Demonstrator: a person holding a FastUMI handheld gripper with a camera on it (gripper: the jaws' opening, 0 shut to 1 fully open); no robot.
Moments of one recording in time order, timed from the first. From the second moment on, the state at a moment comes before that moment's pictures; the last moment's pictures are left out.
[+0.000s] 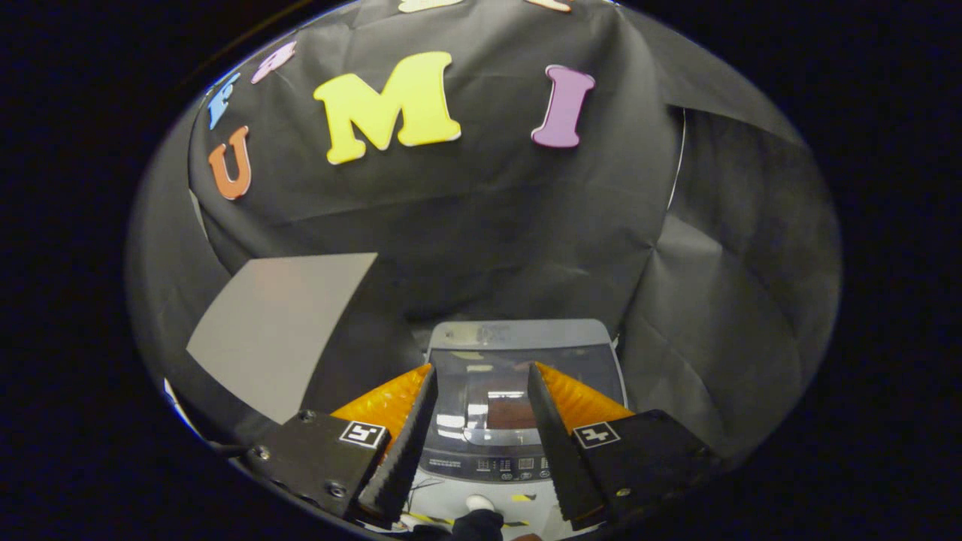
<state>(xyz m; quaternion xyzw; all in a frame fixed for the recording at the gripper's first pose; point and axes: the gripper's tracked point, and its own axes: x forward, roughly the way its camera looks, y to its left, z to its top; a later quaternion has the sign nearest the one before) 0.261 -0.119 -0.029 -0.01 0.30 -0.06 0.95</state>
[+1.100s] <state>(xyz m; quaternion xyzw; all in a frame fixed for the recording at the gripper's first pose) 0.077 -0.051 0.047 -0.07 0.08 -0.07 0.99</state>
